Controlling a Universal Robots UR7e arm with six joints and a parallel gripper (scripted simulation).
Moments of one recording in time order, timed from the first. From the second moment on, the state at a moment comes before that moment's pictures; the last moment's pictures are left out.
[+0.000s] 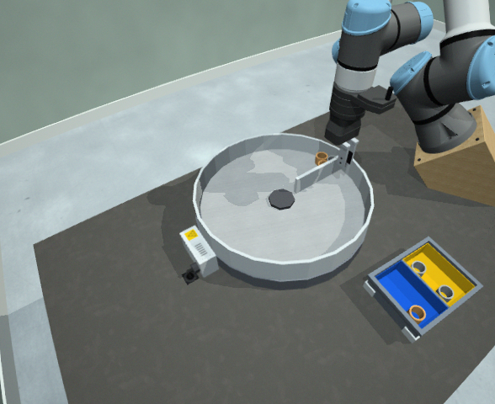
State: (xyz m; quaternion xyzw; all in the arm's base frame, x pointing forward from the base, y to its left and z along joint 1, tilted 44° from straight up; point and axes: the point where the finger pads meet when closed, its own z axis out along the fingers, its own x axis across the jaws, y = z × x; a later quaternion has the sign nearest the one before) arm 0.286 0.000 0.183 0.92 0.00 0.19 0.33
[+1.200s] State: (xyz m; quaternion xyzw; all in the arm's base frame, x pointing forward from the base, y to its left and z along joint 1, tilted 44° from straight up) arm 0.289 -0.074 0.201 0.93 0.00 0.19 0.32
